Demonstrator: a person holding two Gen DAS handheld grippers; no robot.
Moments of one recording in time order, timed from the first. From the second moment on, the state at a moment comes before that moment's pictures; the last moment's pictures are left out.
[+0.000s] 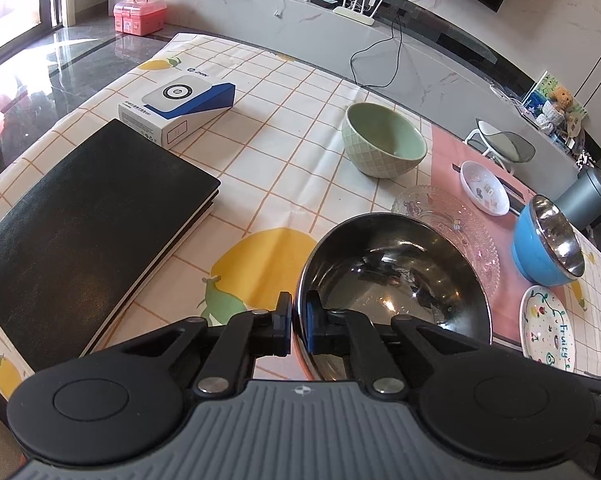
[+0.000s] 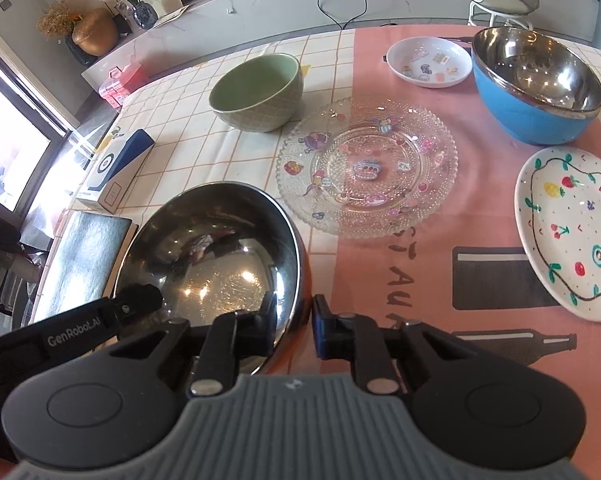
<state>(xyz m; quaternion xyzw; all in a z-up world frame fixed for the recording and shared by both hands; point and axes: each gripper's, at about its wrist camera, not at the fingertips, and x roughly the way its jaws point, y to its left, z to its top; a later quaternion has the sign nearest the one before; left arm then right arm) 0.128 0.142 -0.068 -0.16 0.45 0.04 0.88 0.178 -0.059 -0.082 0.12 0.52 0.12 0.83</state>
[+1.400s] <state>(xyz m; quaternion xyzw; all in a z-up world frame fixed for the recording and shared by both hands) 0.062 0.047 -0.077 -0.14 0.48 -0.01 0.86 0.088 -0.178 -0.088 0.20 0.55 0.06 0.81</state>
